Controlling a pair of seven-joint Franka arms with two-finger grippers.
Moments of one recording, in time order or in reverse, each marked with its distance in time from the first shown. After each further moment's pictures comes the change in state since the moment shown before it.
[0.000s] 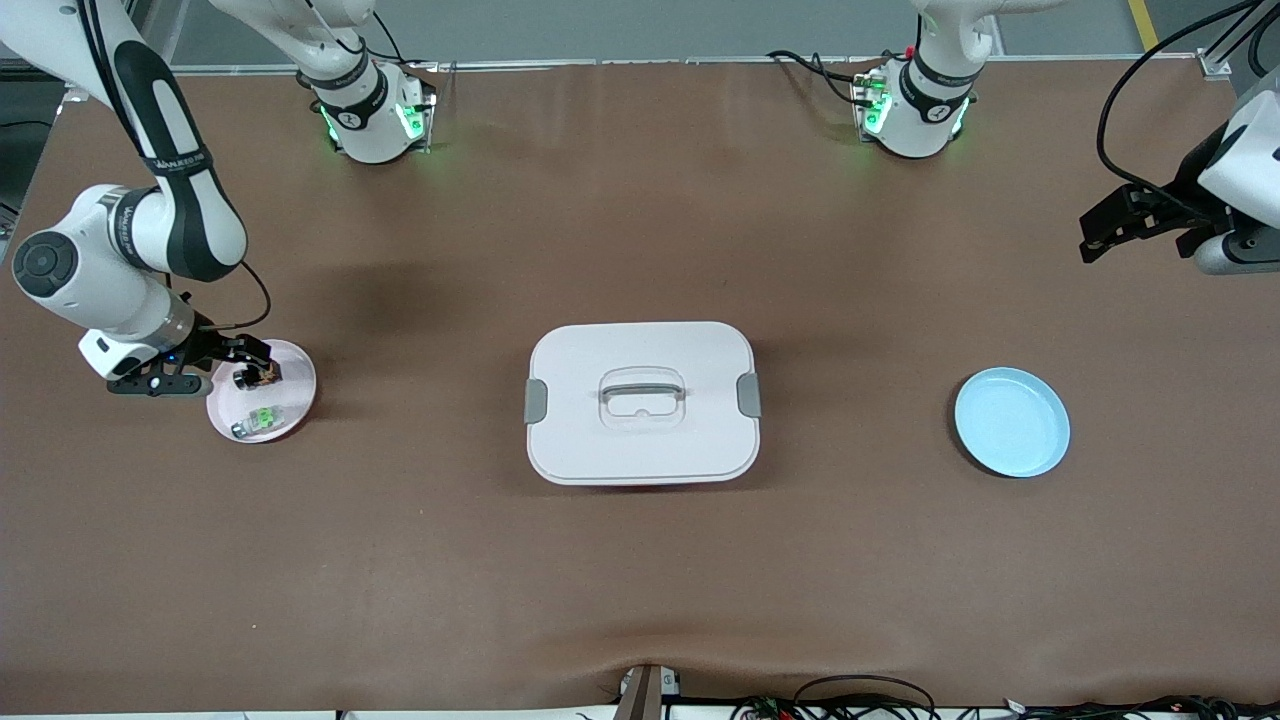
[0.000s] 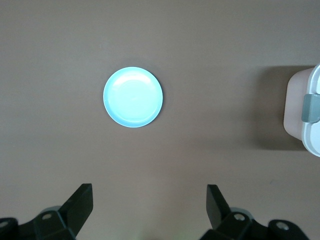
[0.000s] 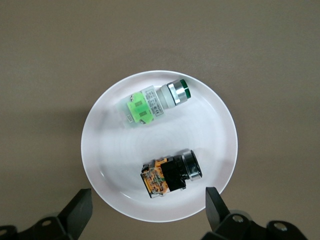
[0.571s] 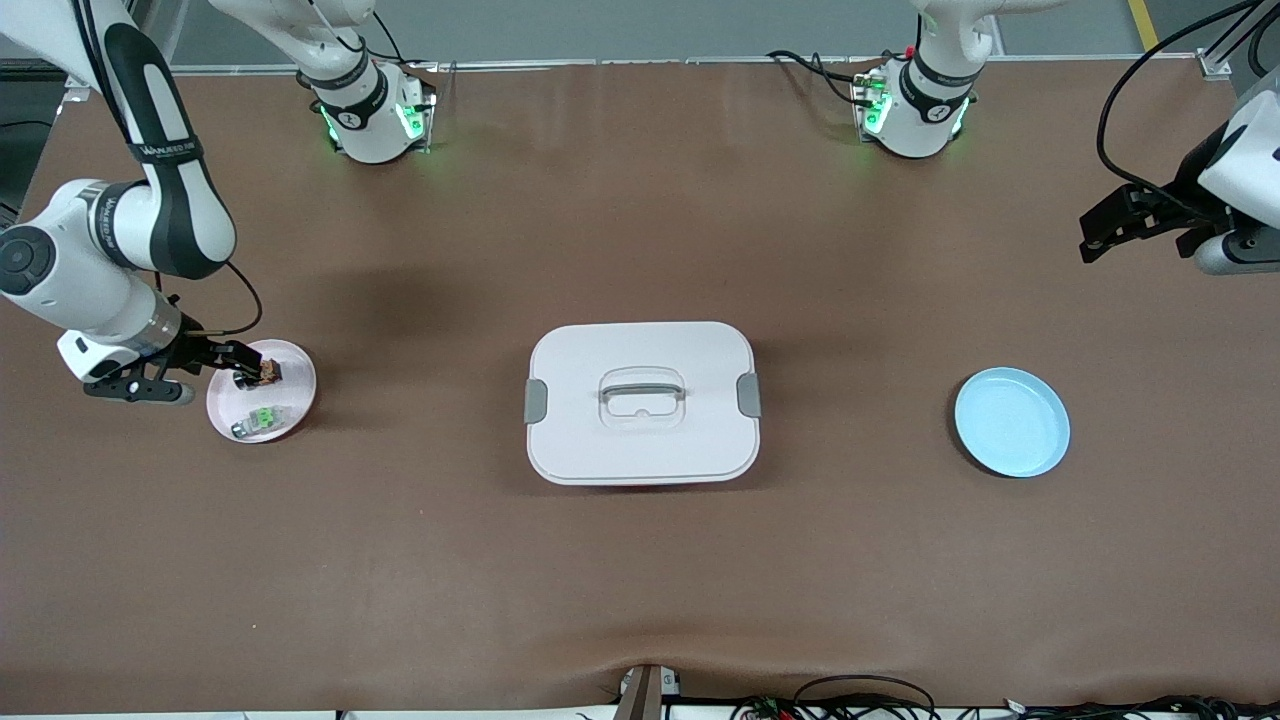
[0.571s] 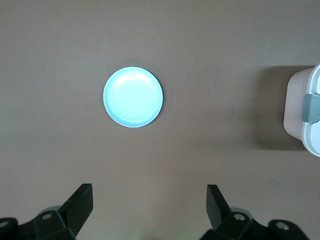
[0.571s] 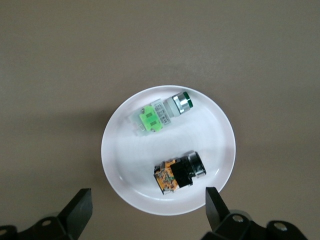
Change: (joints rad) left arm 0.000 0.000 0.000 0.000 0.000 0.000 0.000; right arm 0.018 -0.026 0.012 0.081 0.000 -0.134 0.056
